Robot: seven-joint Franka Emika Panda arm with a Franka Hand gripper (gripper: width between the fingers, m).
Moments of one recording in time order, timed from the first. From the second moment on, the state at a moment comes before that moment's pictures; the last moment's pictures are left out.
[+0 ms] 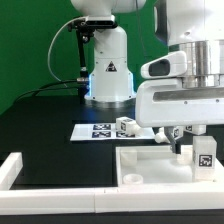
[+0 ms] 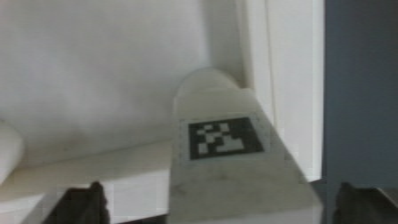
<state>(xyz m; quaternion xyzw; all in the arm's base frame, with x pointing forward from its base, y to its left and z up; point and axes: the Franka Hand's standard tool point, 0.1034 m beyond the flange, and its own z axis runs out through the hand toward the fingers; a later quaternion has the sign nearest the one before) 0.640 0.110 0.073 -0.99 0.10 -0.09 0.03</state>
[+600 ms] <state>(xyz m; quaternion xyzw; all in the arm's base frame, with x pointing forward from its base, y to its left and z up) 0.640 0.107 0.073 -0.96 0.26 -0.09 0.04</state>
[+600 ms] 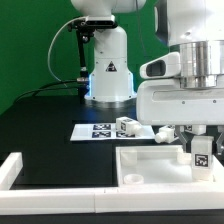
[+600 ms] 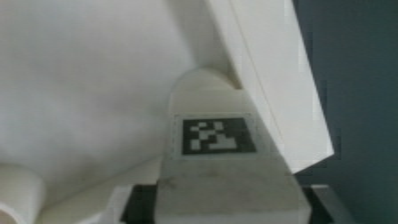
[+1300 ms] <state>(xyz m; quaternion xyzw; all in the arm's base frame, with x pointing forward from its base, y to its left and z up) 0.638 0.104 0.071 -0.70 0.71 0.01 0.10</state>
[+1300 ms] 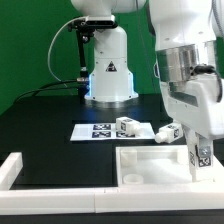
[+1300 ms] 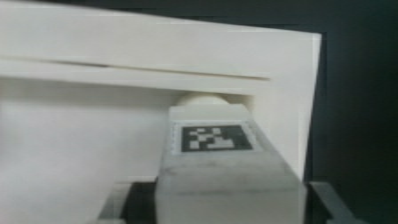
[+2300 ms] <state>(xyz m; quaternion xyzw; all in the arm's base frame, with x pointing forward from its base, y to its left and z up) 0.634 0.099 0.064 -0.96 0.28 -0.02 0.08</state>
